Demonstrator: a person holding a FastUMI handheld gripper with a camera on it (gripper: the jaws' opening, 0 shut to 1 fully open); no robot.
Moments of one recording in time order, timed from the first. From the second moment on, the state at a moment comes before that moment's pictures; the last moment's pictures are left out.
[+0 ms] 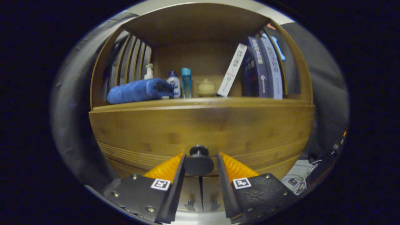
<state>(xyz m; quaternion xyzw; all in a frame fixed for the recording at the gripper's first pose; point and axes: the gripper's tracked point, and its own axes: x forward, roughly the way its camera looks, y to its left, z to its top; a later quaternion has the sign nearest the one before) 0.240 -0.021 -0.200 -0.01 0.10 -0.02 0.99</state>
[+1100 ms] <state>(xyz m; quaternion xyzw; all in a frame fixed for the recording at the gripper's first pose) 0.206 -0.025 -0.191 0.00 0.07 -0.02 1.00</state>
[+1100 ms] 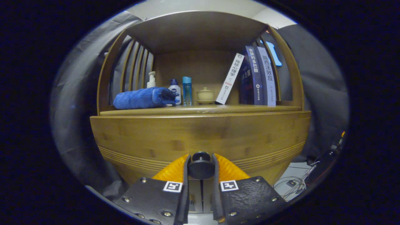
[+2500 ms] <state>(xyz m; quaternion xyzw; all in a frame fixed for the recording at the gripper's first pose) 0.020 -0.038 -0.189 0.02 0.11 -0.01 0.99</state>
